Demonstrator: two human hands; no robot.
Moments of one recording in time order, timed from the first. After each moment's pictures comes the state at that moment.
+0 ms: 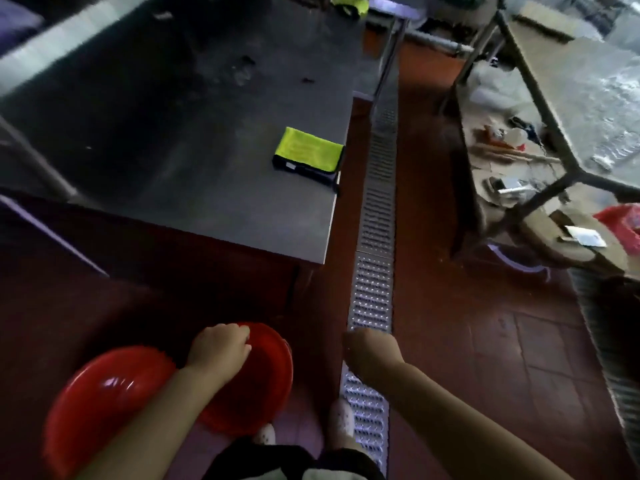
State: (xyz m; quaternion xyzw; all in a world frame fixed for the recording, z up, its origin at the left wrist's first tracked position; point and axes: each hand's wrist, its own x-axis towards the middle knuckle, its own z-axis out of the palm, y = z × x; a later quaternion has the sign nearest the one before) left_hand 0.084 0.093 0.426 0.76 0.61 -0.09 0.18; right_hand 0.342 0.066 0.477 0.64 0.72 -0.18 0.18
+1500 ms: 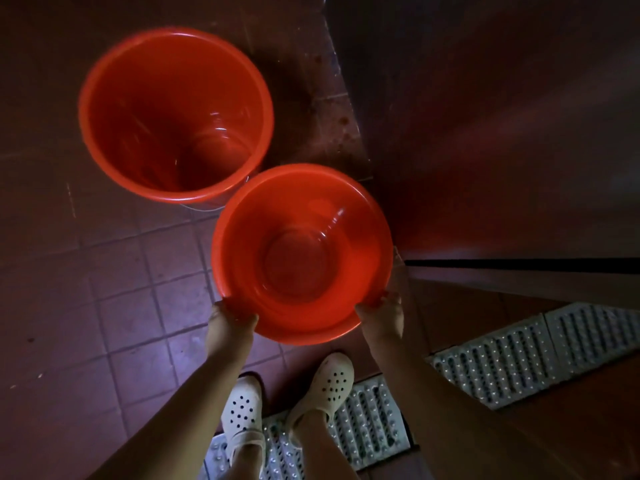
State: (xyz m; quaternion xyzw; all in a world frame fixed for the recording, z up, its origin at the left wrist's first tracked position) left_hand 0.154 -0.049 -0.041 -0.17 0.86 0.30 0.36; right_hand 0.268 0.147 -0.047 0.65 0.64 -0.39 0.12
